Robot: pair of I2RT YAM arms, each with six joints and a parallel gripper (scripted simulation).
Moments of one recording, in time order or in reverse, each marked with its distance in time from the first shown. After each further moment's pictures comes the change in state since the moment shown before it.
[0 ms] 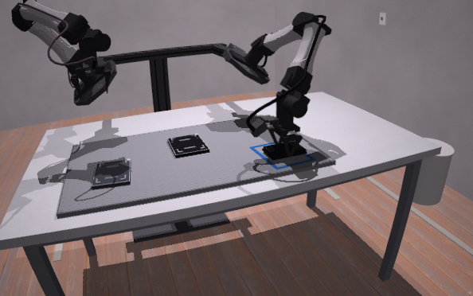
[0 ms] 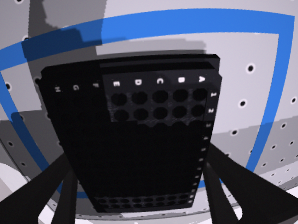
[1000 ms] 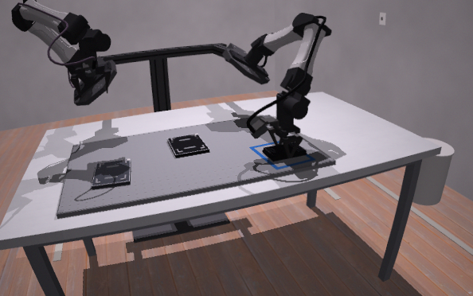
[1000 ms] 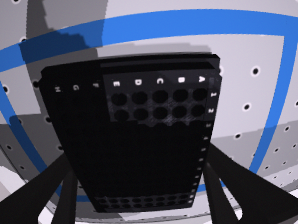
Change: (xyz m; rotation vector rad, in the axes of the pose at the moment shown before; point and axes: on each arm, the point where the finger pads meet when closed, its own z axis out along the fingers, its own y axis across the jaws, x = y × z) left arm 0.000 0.001 0.004 0.000 0.000 -0.001; right arm 0.000 0.000 0.000 0.000 0.000 0.000
